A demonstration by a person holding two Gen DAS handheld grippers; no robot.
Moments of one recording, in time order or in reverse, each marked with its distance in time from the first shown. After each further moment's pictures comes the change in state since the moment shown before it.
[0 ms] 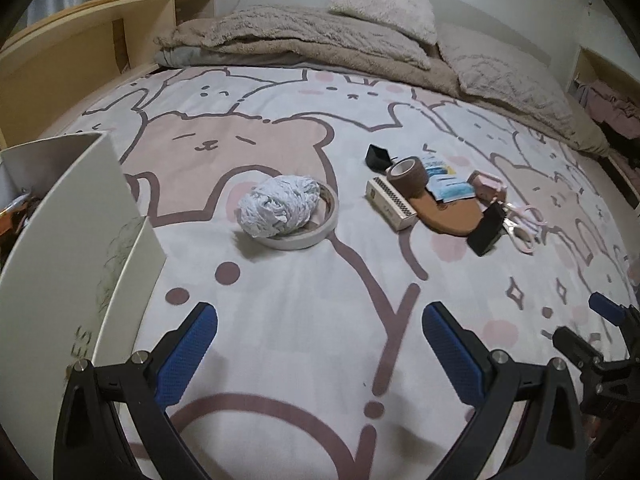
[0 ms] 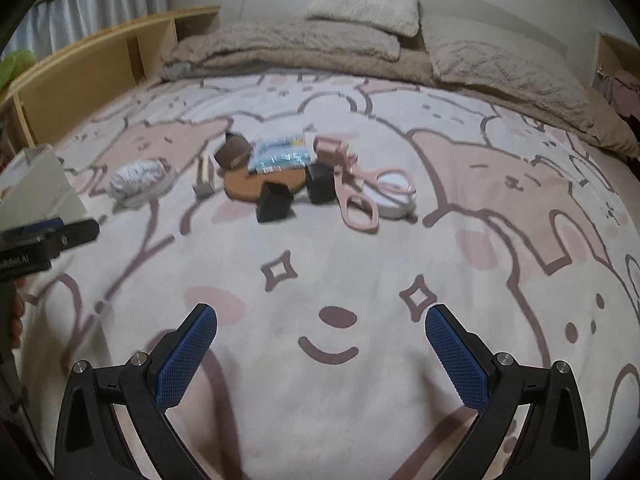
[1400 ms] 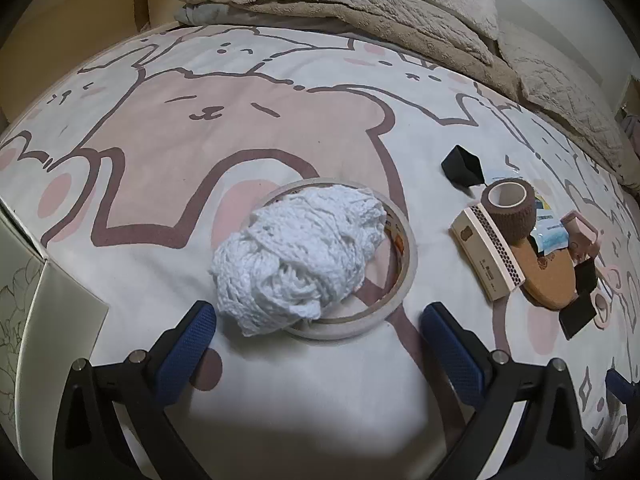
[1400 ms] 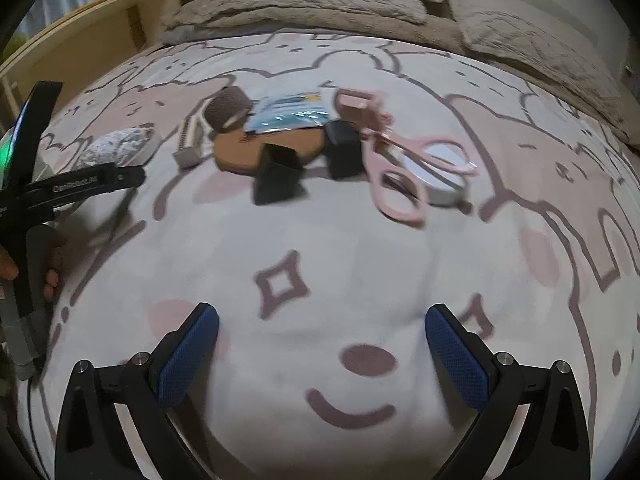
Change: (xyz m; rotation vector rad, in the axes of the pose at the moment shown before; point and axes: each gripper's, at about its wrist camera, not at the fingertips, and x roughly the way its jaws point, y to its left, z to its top) left arm 0.099 0.024 0.036 -0.138 0.063 0.055; right arm 0.054 0.007 0.015 -0.038 0.113 0.051
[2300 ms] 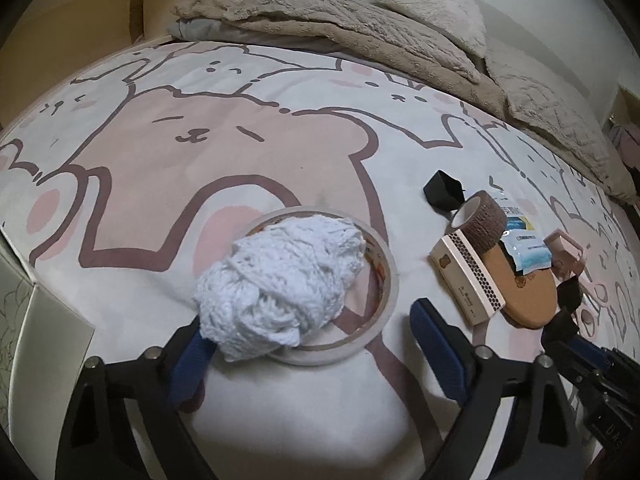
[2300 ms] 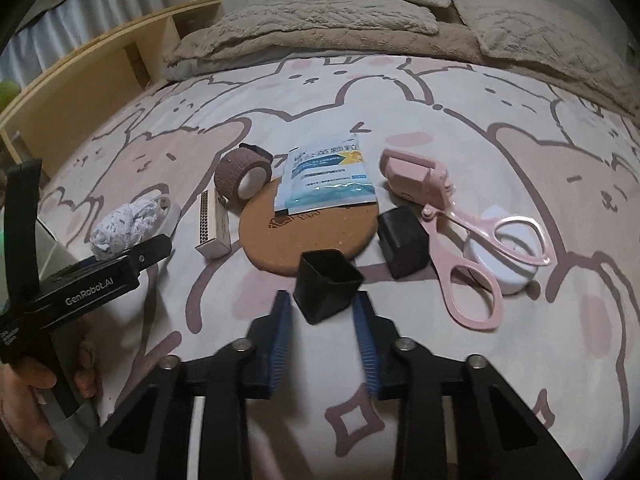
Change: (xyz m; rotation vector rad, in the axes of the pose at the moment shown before) left arm -0.005 -0.004 0.008 -0.010 -0.068 -0.043; right arm 0.020 0.010 0.049 0.112 -0.068 0.106
